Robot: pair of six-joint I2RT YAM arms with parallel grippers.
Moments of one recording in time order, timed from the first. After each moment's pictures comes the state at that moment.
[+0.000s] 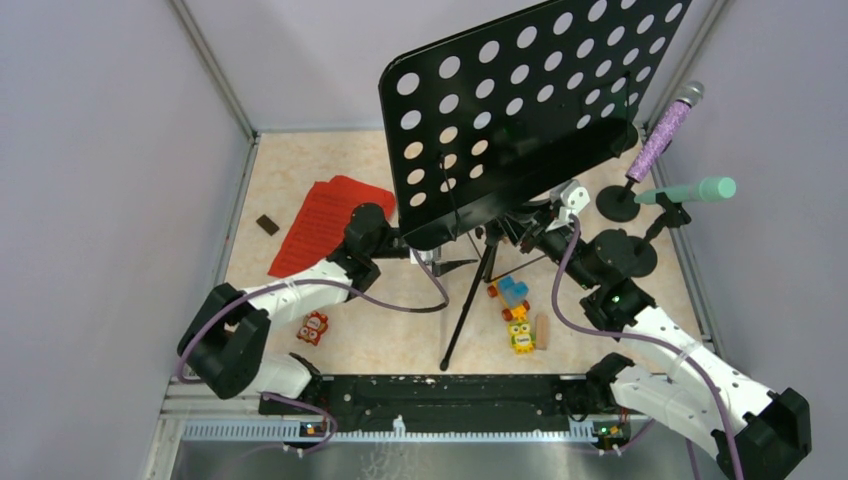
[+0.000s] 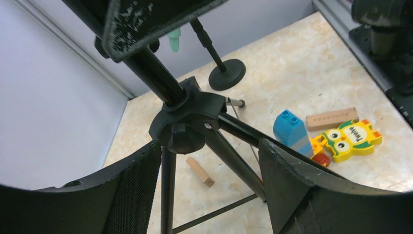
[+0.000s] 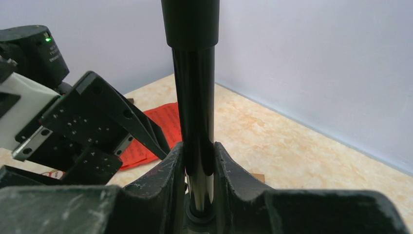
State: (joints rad) left arm -0.66 1.39 0.74 0.75 0.92 0.44; right arm 0.61 0.81 0.60 0.43 -0.19 0.04
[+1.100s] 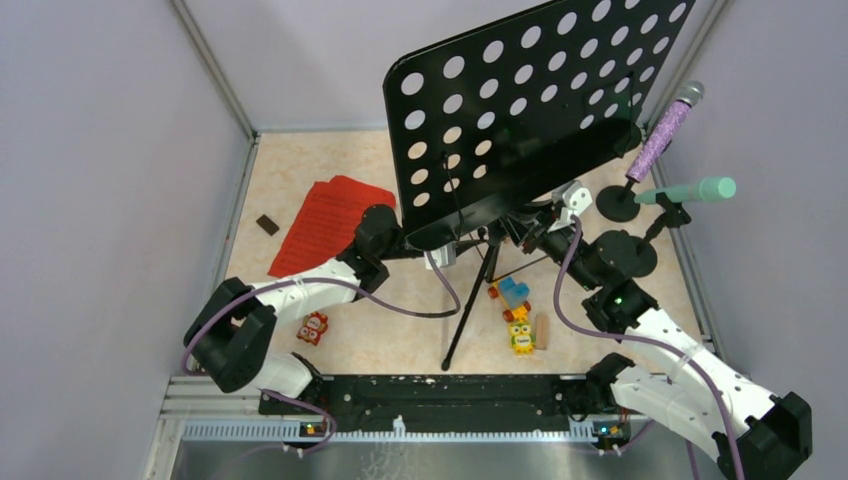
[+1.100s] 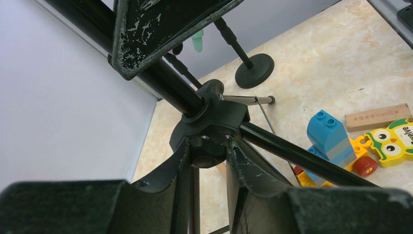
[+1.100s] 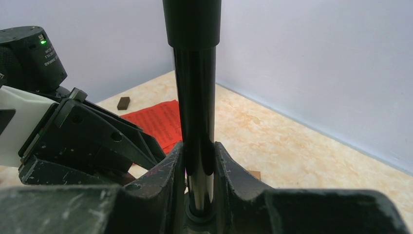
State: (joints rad) left arm -0.73 1.43 0.77 0.76 0.79 0.60; right arm 0.61 0.79 0.60 0.41 -0.18 0.03
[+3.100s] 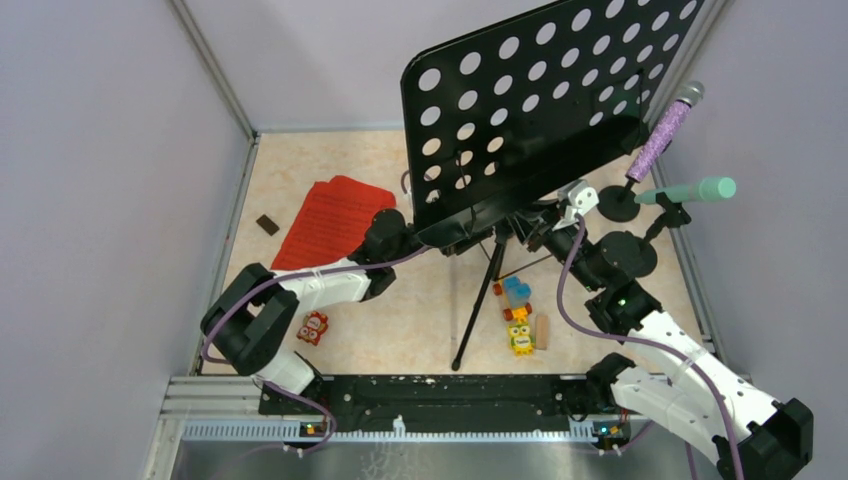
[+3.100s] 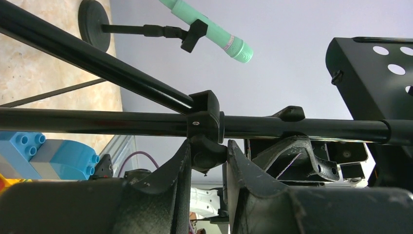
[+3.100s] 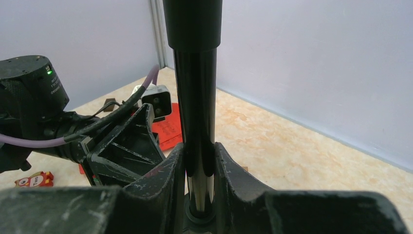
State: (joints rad) left arm -0.73 1.54 0.75 0.84 0.40 -1.64; right arm 0.60 0.77 0.60 0.39 -0.13 0.02
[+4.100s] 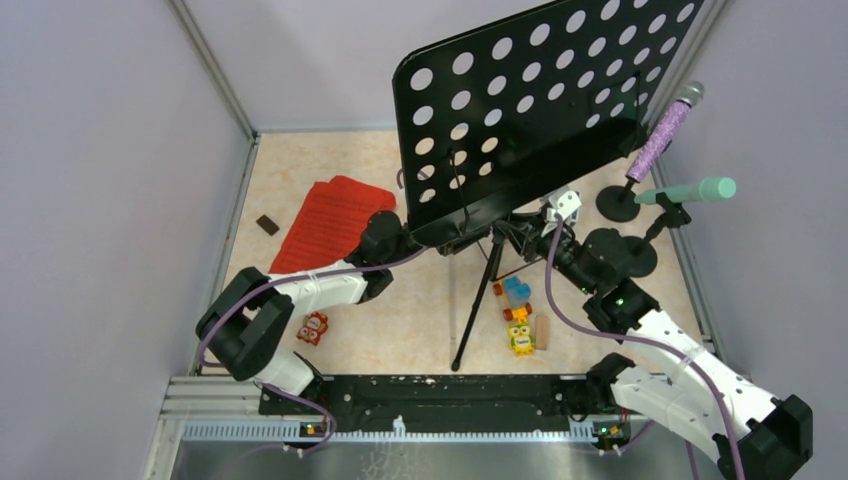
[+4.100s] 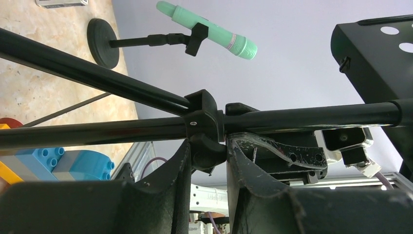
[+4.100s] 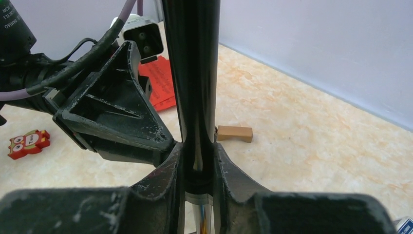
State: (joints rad) left arm -0.72 1.51 0.73 0.86 0.39 -1.53; right arm 0.61 0.78 0.60 0.22 -0.13 -0.01
